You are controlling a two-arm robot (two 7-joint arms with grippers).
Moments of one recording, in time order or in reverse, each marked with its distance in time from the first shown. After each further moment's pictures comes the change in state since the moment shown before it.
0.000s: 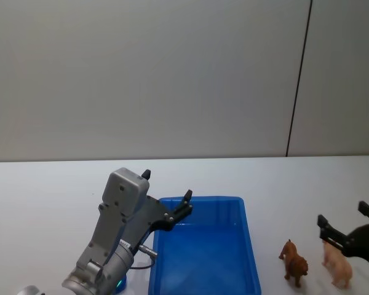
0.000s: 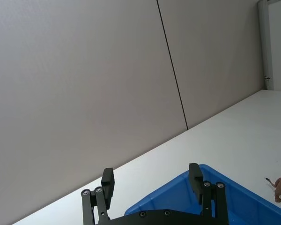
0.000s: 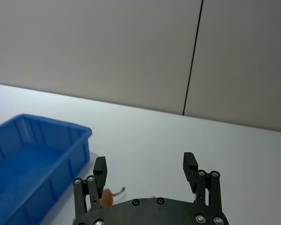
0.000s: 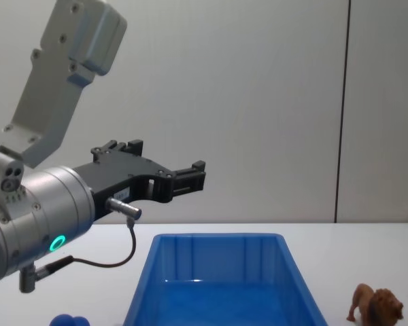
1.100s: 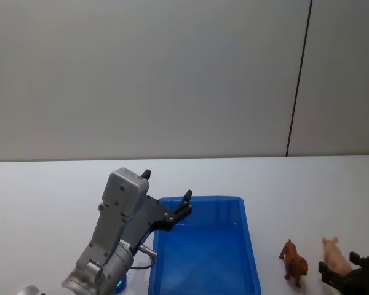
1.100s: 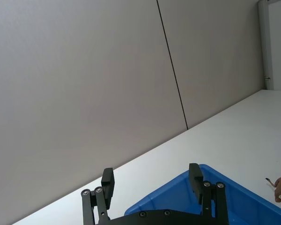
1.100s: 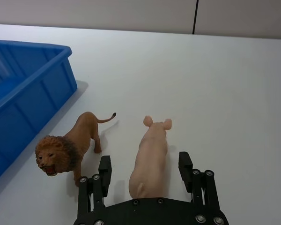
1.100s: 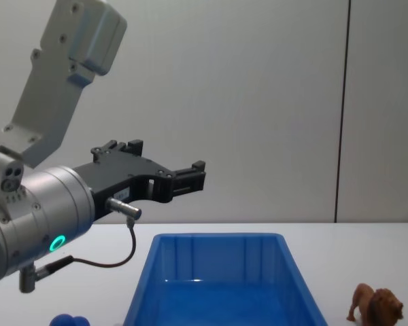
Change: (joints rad) left arm 0.000 0.000 0.000 0.000 0.000 0.000 0.000; right arm 0.053 -0.010 -0.008 0.205 0.044 0.145 0.110
